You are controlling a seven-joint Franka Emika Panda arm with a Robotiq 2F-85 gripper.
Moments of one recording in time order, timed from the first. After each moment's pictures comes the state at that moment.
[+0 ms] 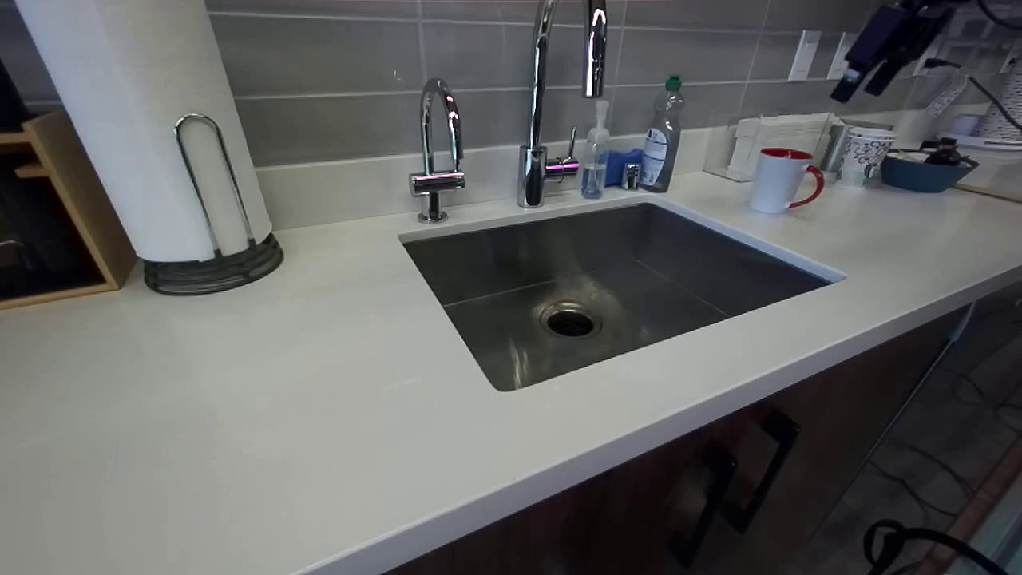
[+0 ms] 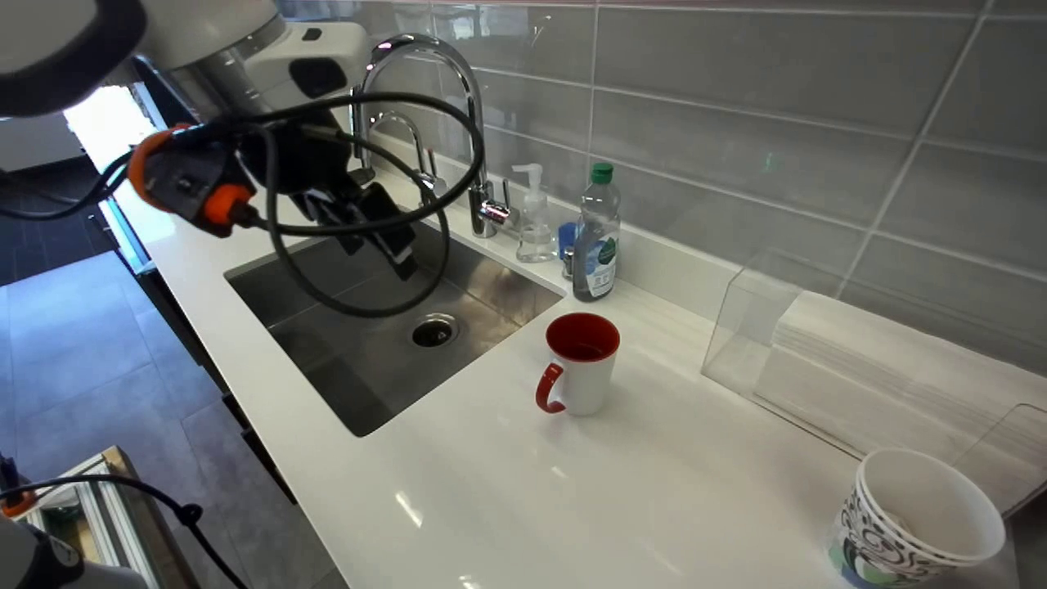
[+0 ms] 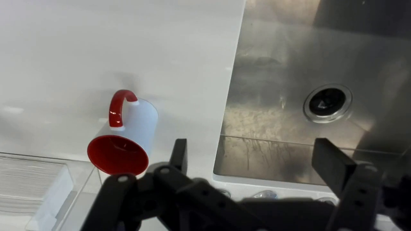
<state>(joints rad) -0.07 -0.65 -0.19 -2.68 -0.13 2.36 -0.19</state>
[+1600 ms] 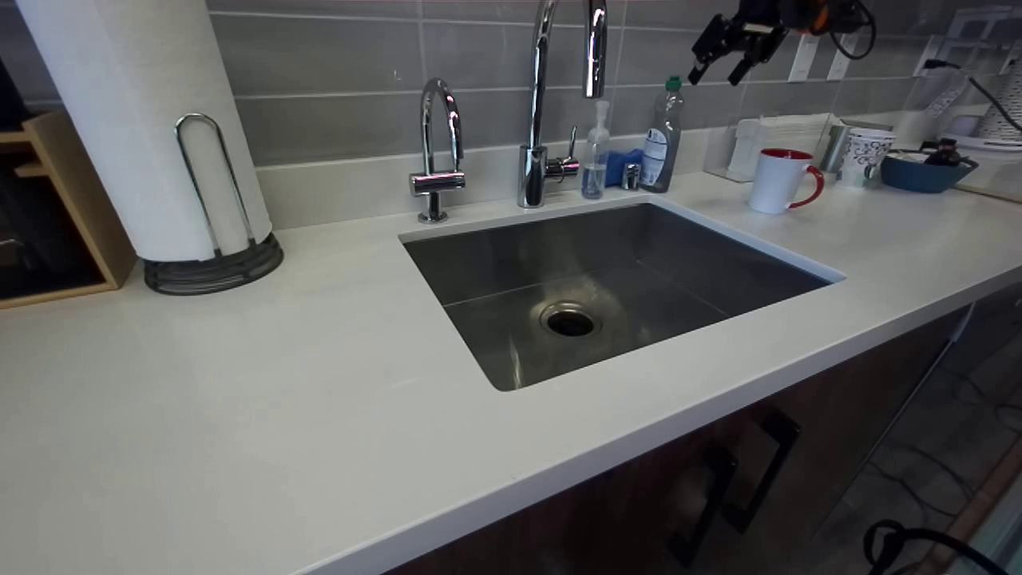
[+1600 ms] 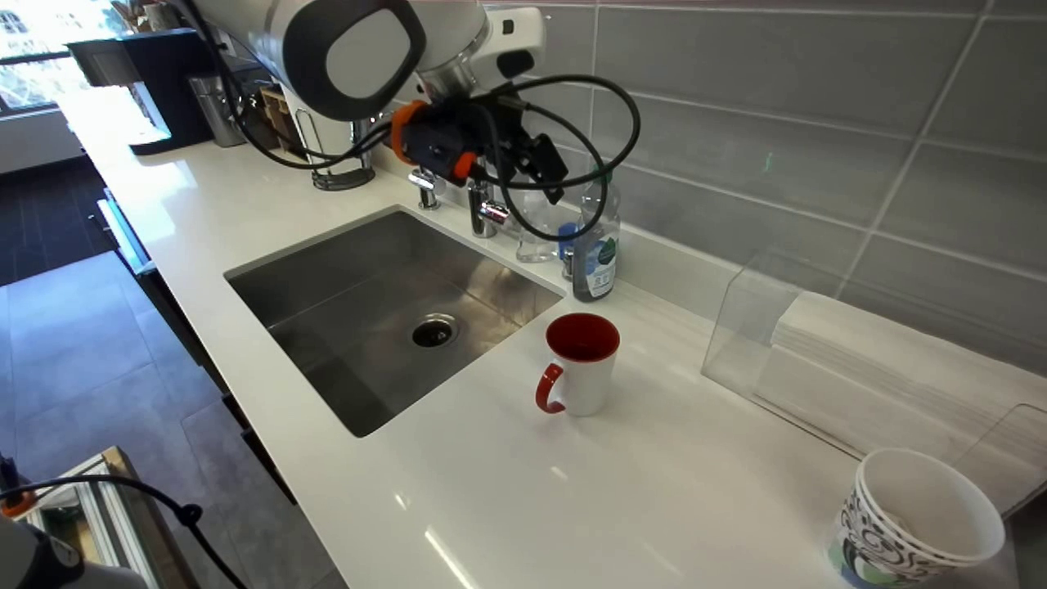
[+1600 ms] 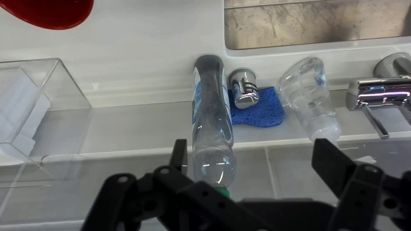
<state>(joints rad) -0.05 -0.02 -0.15 -2.22 0.07 2.76 -0.09</state>
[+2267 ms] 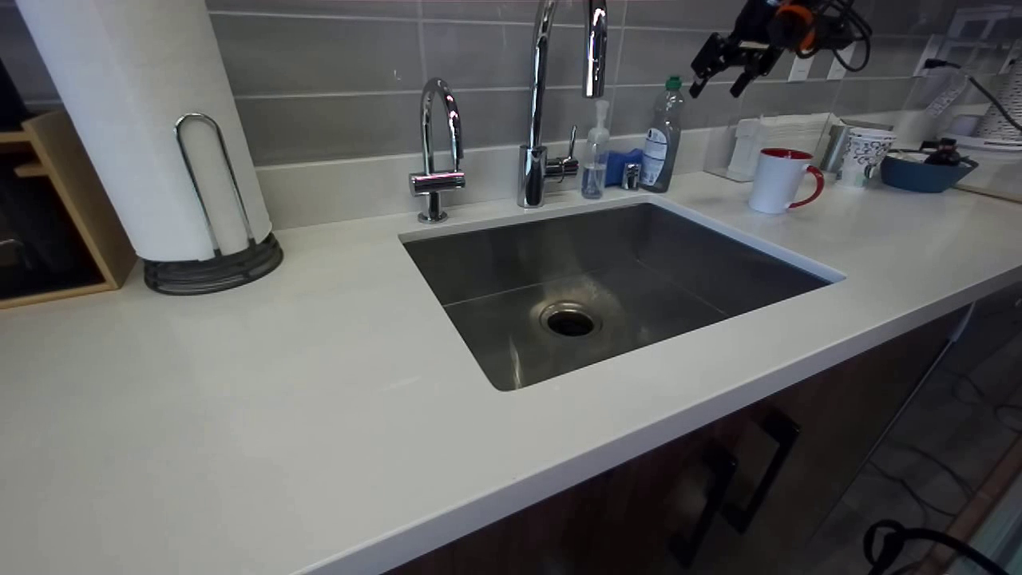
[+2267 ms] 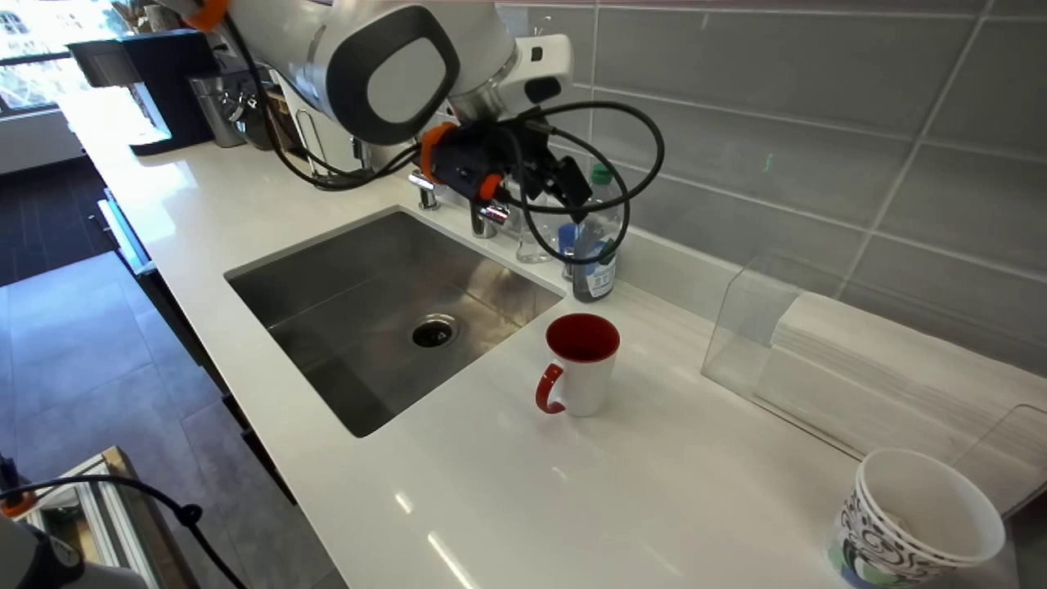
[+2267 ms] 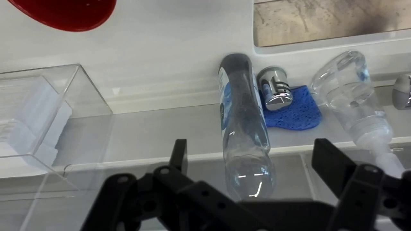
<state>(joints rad) -0.09 0.07 -0.15 -2.17 0.02 2.79 -0.02</state>
